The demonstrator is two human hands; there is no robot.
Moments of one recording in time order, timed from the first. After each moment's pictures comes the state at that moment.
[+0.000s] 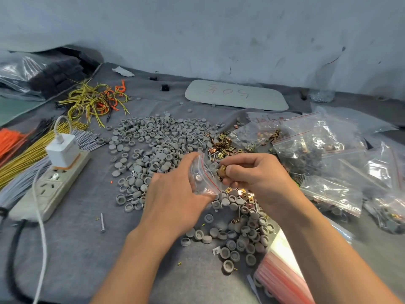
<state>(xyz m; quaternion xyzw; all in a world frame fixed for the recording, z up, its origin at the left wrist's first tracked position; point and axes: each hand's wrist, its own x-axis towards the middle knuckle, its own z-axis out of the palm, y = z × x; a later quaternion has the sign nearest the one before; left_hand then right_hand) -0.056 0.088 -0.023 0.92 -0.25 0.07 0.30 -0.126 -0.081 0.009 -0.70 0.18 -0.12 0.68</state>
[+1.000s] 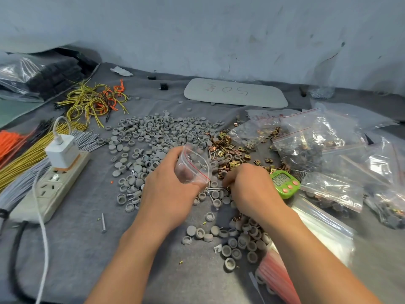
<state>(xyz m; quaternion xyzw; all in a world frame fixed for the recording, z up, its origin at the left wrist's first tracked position) -0.045 0.100 -0.025 0.85 -0.23 0.02 0.48 -0.114 -0.066 -0.005 -0.96 0.23 -0.02 0.17</state>
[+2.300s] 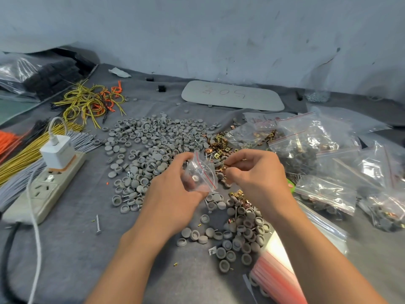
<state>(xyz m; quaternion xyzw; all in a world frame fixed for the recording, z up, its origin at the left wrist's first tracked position) -0.050 0.091 -0.027 0.87 -0.23 -0.02 0.43 -0.130 -0.075 0.007 -0.81 0.24 -0.21 0.49</state>
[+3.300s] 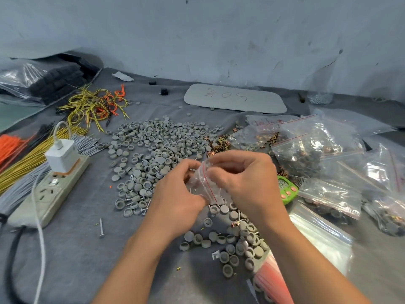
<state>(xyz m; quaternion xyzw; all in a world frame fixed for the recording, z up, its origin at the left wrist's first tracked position) -0.051 0.088 -0.021 0.83 -0.26 -0.05 0.48 -0.126 -0.051 0.014 -0.80 0.12 -0.28 0.52</state>
